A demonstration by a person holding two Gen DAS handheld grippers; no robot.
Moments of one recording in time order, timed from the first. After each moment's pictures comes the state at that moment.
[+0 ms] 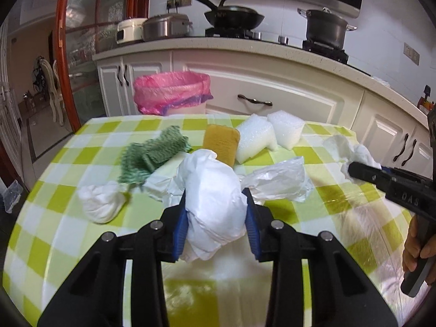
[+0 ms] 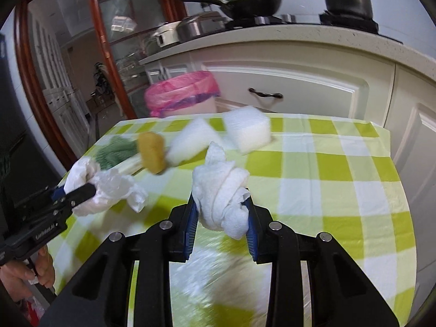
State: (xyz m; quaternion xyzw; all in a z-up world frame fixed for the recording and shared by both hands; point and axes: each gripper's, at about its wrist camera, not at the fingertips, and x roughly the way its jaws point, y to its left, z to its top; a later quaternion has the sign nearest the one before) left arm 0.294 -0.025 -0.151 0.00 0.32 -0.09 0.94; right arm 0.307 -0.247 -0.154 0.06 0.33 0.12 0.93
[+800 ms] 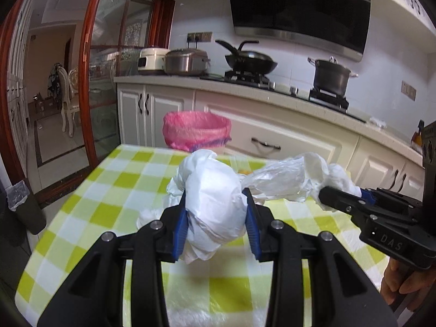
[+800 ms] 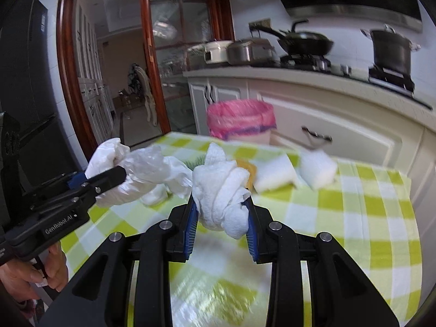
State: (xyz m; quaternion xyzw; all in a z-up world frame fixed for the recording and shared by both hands) left arm 0.243 0.044 -0.089 -0.04 0.23 -0.07 0.97; right arm 0.263 -0.133 -0.089 0.01 0.26 0.19 0.95
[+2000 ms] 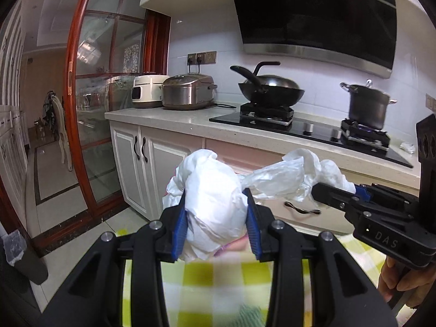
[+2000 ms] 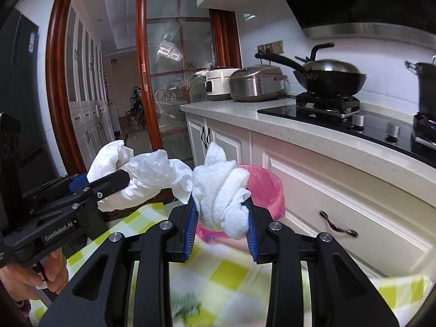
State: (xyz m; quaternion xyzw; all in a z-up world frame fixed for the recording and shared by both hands) left arm 0.517 0.063 -0.023 -0.01 0.19 -0.06 0.98; right arm 0.536 -0.116 -0.023 0.01 0.20 0.21 0.96
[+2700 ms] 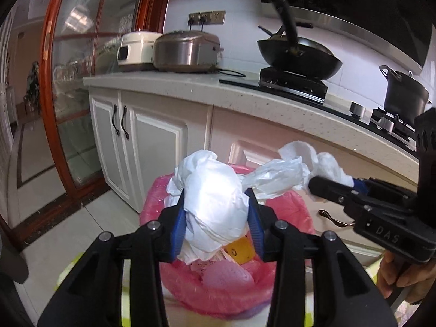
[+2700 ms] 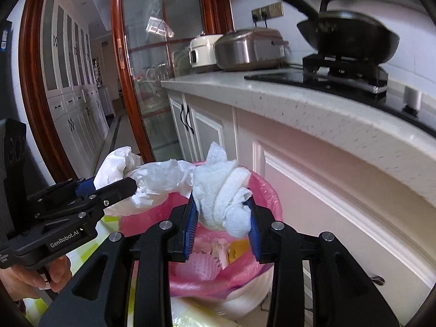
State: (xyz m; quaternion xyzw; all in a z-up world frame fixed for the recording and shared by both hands) left arm 0.720 0.087 -0.103 -0.05 0.26 -0.09 0.96; right arm 0.739 -0.097 -0.086 0.01 0.26 0.21 0.94
